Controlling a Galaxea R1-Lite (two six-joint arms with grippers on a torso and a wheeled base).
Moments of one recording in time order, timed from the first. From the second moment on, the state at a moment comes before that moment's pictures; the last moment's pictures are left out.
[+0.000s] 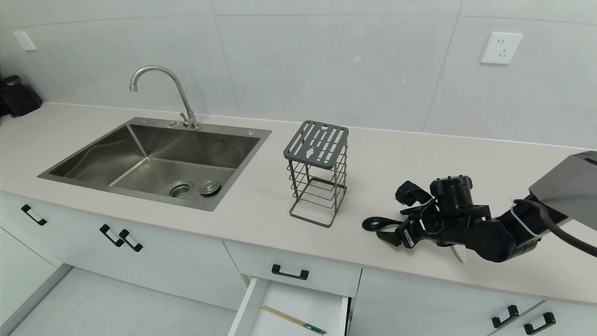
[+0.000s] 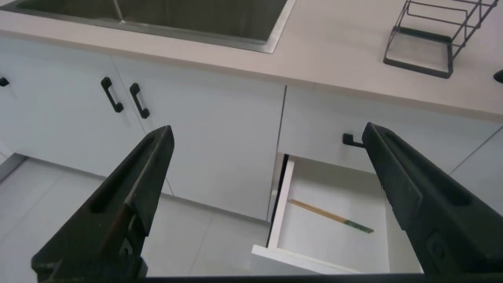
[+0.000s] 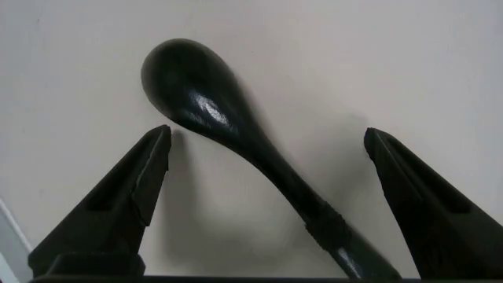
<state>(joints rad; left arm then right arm) 0.01 0.00 0.00 -0.01 0.05 -0.04 0.31 2.16 -0.98 -0.63 0.23 -0.36</state>
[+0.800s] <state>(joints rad) 0.01 0.00 0.00 -0.01 0.05 -0.04 0.36 2.18 -0.98 -0.71 0.18 -0.36</state>
